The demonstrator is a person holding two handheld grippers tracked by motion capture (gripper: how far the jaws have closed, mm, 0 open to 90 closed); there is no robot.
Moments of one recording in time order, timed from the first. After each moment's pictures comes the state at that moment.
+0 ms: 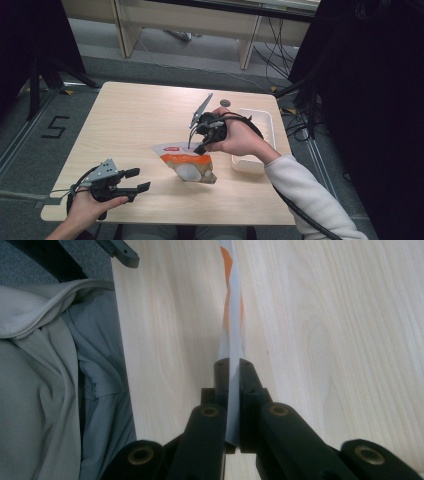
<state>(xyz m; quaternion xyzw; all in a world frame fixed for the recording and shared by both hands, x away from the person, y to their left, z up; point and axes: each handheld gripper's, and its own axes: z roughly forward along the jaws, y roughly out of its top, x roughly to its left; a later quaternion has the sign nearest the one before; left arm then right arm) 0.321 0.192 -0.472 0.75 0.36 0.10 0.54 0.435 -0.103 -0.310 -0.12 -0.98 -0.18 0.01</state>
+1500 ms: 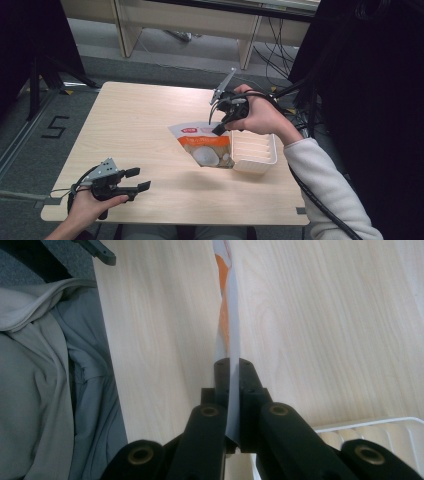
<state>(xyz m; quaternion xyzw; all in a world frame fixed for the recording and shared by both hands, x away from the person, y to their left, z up) 0.324 0.192 -0.475 0.74 0.37 0.09 0.55 0.462 -0.142 -0.261 -0.13 -0.97 -0.19 -0.01</state>
